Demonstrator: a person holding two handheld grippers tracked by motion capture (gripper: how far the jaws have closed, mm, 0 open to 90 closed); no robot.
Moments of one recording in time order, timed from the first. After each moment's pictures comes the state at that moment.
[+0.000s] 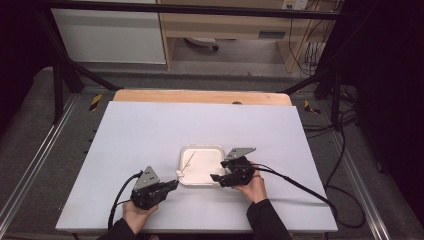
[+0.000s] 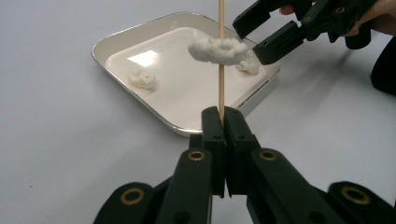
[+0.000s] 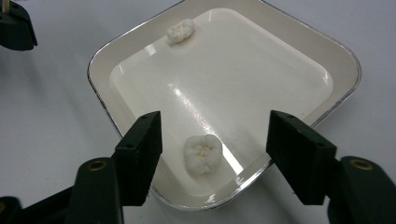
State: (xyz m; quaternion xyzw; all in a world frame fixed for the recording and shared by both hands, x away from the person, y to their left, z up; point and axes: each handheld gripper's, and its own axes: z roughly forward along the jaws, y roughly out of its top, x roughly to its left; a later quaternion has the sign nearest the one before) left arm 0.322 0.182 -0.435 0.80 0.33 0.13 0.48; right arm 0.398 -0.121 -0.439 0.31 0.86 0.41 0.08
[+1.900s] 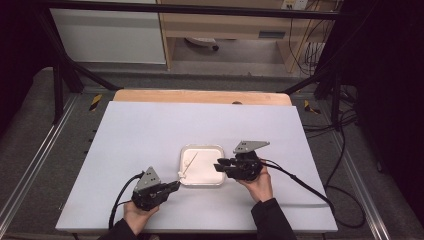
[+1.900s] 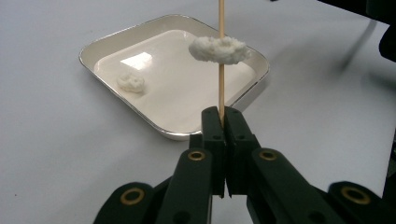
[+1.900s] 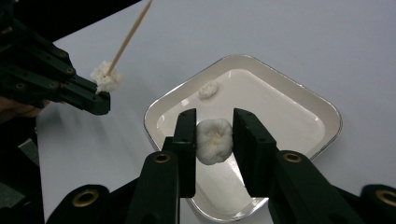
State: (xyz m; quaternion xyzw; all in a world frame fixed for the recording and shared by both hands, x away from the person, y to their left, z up) left arm 0.320 0.179 -0.434 0.81 0.32 0.12 0.48; right arm 0.388 -0.135 -0.392 0.30 0.82 0.48 0.06
